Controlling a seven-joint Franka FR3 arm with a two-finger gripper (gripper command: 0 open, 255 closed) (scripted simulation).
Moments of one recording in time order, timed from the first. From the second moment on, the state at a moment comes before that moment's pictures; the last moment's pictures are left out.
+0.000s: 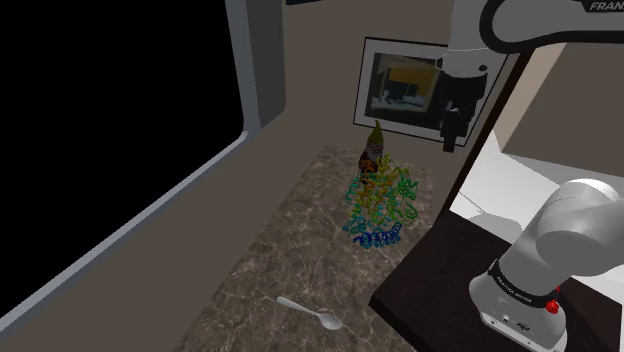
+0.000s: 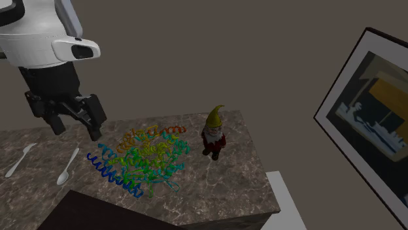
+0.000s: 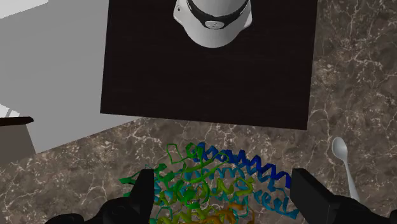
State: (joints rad) arm -0.01 -0.75 0.02 -2.41 -0.02 1.46 -0.06
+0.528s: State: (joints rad) arm -0.04 -0.55 -0.05 -2.33 -0.04 1.60 -0.11
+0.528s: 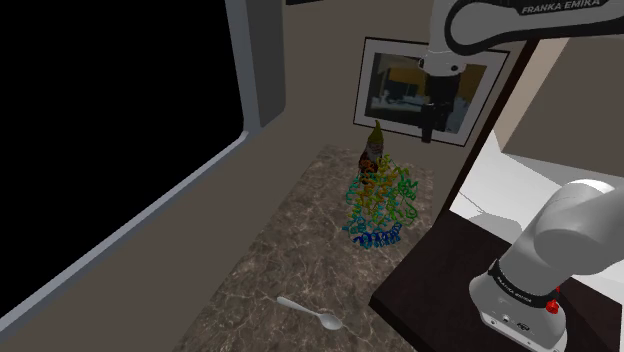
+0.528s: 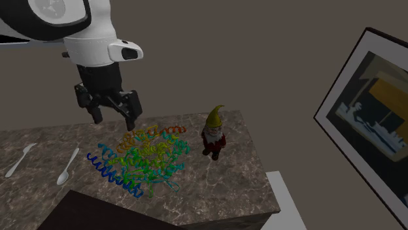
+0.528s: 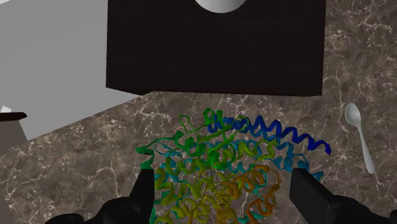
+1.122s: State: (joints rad) arm -0.08 -0.23 -0.14 -2.14 0.00 1.75 -0.17
